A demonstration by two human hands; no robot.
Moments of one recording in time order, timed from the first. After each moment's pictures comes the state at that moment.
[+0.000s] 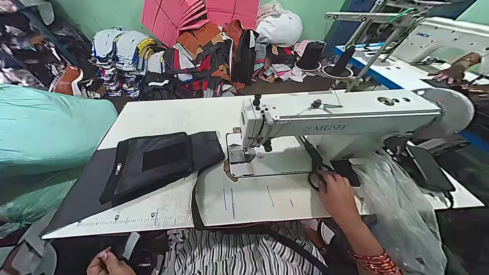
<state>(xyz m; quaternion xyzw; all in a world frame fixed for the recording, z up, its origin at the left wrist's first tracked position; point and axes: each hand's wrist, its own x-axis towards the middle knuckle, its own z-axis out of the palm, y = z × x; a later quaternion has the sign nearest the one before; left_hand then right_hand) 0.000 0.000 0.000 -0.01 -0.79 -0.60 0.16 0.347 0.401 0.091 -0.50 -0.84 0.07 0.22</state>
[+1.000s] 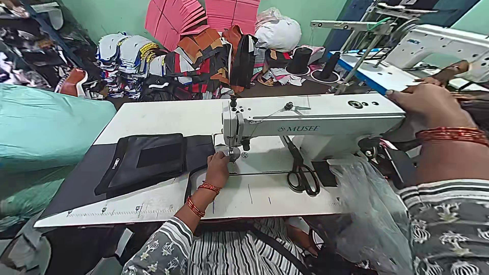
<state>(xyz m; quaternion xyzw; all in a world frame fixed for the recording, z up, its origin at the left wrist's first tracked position) 0.072 0.298 0.093 -0.54 -0.78 -0.29 -0.12 0.419 0.653 0.302 -0.63 -0.76 0.05 0.16</state>
